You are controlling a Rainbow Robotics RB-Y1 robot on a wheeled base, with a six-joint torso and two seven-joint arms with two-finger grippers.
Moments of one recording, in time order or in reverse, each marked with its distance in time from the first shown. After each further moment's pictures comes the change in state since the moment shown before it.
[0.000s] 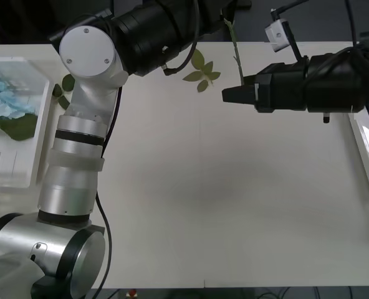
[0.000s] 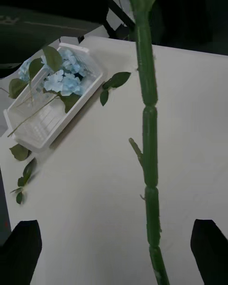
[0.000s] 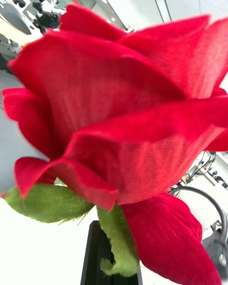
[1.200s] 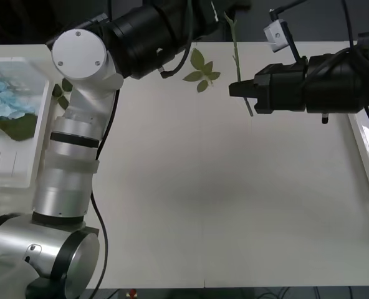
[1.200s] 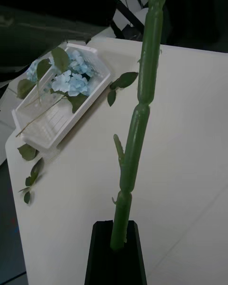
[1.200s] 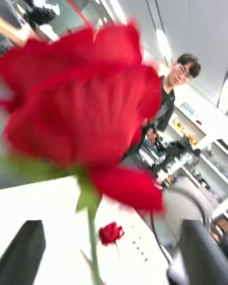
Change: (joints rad) right arm 0.000 -0.003 -0.001 0.000 -0.028 0.003 0.000; left arm 0.025 0.041 -0.019 -0.009 0.111 0.018 0.000
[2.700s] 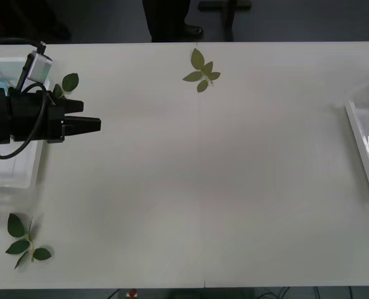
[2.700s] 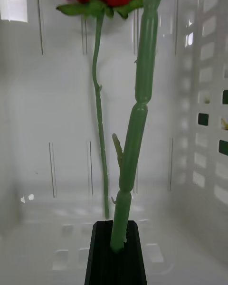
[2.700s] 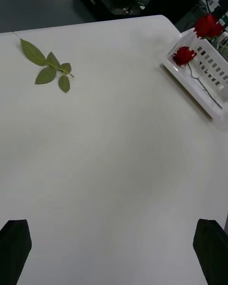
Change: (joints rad) right arm 0.308 -0.560 -0.287 0.623 0.348 -0.018 0.153; left arm 0.471 0.918 -0.060 -0.273 0.402 0.210 -0.096
